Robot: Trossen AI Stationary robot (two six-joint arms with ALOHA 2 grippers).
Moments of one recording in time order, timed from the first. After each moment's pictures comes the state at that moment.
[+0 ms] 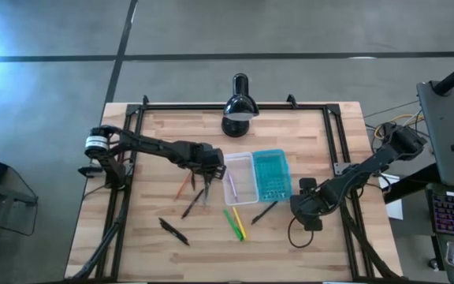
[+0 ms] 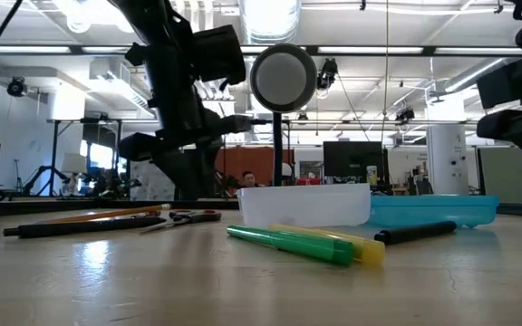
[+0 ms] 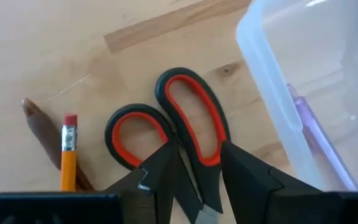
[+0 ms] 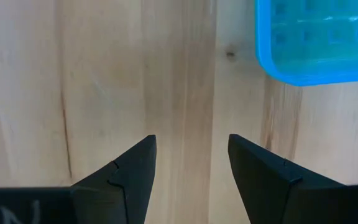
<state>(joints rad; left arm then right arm) 0.08 1.72 1.08 -0.59 -0.16 -1.13 0.57 1.38 0.70 -0.79 0.08 0.58</state>
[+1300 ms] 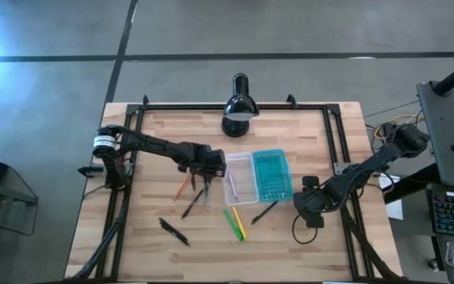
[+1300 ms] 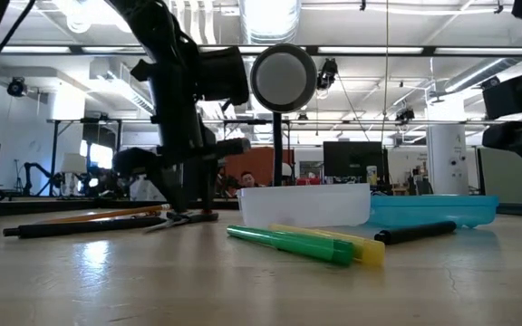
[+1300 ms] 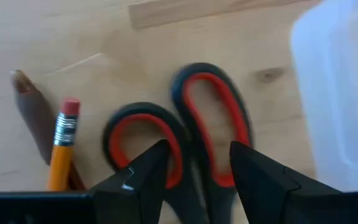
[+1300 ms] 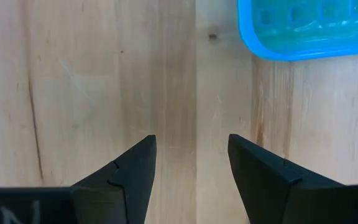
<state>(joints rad) 0.10 1.81 1.08 -0.57 -0.13 -1.27 0.57 1.30 0.59 -0.72 0.11 0.60</state>
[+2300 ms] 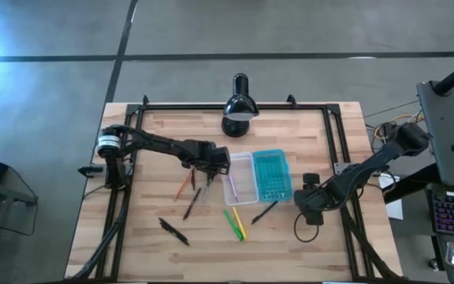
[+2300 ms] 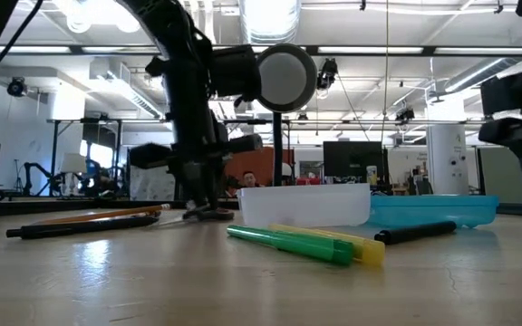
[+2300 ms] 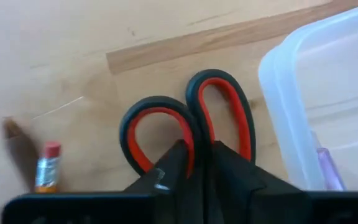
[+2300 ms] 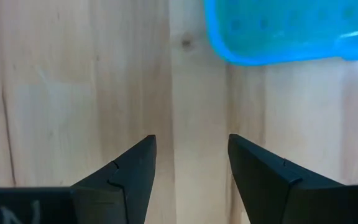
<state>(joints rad) 0.11 1.84 1.18 -0.62 -0.19 -1.21 0.57 1.26 0.57 -0.72 0.18 0.60</state>
